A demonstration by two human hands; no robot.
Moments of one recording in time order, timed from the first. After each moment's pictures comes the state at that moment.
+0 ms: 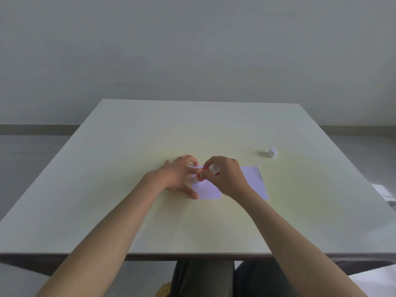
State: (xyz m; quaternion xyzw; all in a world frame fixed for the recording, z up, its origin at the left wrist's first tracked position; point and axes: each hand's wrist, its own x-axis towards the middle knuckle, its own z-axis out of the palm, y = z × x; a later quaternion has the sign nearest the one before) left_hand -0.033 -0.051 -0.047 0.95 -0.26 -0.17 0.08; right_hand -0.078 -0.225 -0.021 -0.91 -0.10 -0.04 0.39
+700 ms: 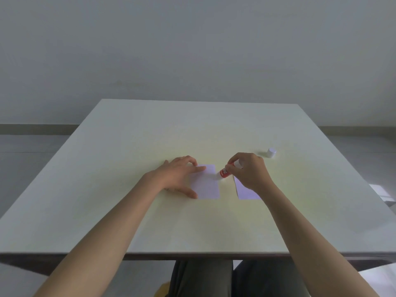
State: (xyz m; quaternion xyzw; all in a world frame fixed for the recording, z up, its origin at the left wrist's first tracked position) left_hand -0.036 -0.051 -0.044 0.95 -0.25 -0.17 0.05; right_hand -0.069 -0.275 -0.017 -0.92 -0.02 -0.05 0.38
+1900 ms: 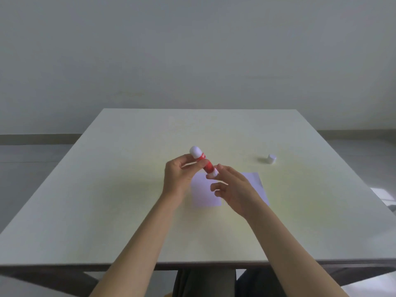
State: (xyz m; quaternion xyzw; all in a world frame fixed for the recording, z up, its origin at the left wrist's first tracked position) left_hand -0.074 -0.090 -0.019 0.71 -0.02 0.07 0.70; right_hand -0.089 -0.244 -0.030 -0.57 0.04 0.16 0.80
